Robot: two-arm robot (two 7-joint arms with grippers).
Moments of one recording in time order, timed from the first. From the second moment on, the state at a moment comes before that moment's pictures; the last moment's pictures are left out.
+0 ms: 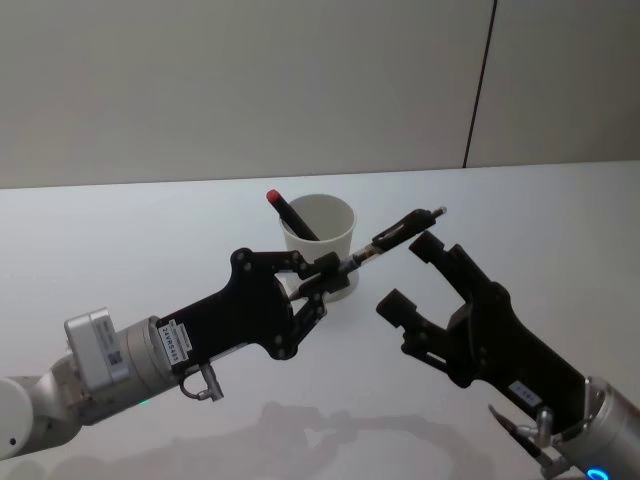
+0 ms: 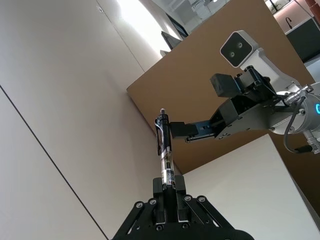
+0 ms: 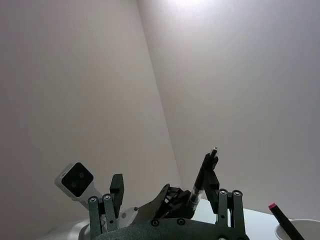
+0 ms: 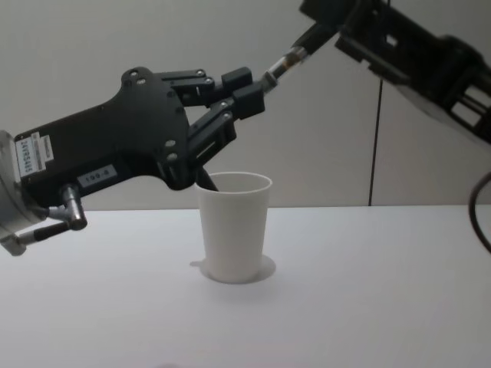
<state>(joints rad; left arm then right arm) -0.33 0.42 0.30 -1.43 -0.38 -0.67 -0.94 0.03 0.26 -0.27 -1.72 0.76 -0.20 0.87</state>
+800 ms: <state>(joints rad) -0.33 0.42 0.30 -1.43 -0.38 -0.67 -0.94 0.04 0.27 -0.27 -1.71 0.81 -0.22 0.88</state>
